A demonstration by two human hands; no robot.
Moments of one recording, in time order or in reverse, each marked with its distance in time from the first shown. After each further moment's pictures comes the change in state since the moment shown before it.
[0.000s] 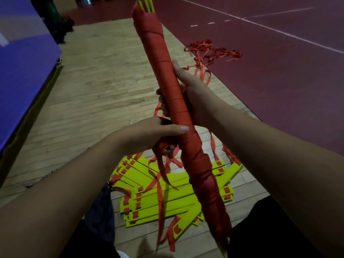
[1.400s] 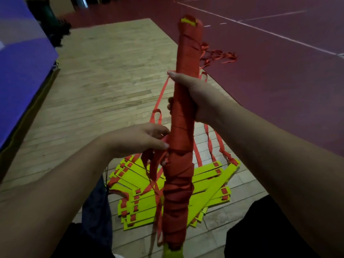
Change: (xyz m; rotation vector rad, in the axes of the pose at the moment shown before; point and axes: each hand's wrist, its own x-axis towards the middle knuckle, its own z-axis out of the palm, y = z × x) left_hand -0.010 -0.007 -0.015 0.151 -0.073 -0.048; right_hand -0.006 -0.011 -0.007 -0.039 0.265 0.029
